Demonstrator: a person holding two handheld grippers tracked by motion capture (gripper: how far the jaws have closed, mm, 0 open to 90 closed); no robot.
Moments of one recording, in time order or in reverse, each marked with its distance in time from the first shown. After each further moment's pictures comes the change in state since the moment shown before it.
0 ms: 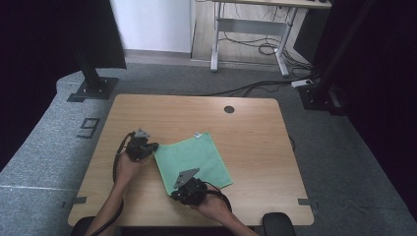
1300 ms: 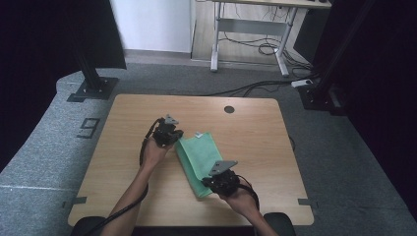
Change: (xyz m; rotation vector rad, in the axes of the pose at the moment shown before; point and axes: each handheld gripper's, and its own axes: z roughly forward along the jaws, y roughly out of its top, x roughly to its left) left arm -0.048 0.077 0.048 -0.022 -0.022 0.097; right arm -0.041 -0.050 -0.068 -0.061 -0.187 0.133
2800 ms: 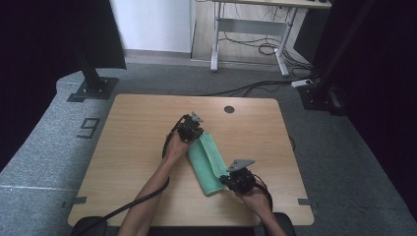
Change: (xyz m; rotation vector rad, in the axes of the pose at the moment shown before) left arm -0.033 0.037 0.066 0.057 -0.014 0.104; right arm -0.038 -0.043 -0.009 0.046 -0.088 0.100
